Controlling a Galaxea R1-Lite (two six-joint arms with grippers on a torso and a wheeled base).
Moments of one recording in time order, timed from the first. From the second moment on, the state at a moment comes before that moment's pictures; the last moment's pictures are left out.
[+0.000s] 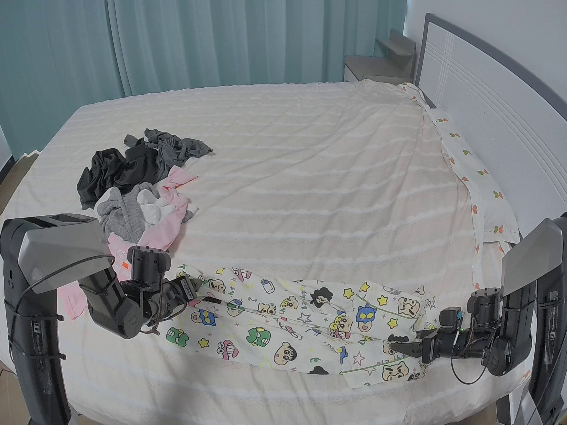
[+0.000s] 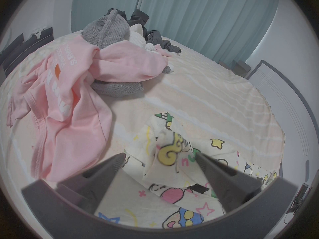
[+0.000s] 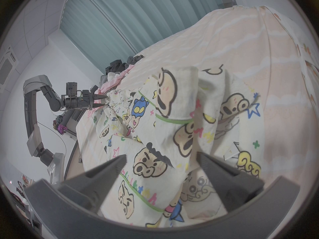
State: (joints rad) left arm -0.20 2.30 -0.71 -0.96 0.09 -0.54; right arm 0.13 2.39 -0.15 -1.55 0.53 0.08
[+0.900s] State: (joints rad) left arm -0.11 2.01 -0.51 -1.12 -0.04 -0.85; right arm 0.02 2.07 -0.12 -1.55 0.57 0.27
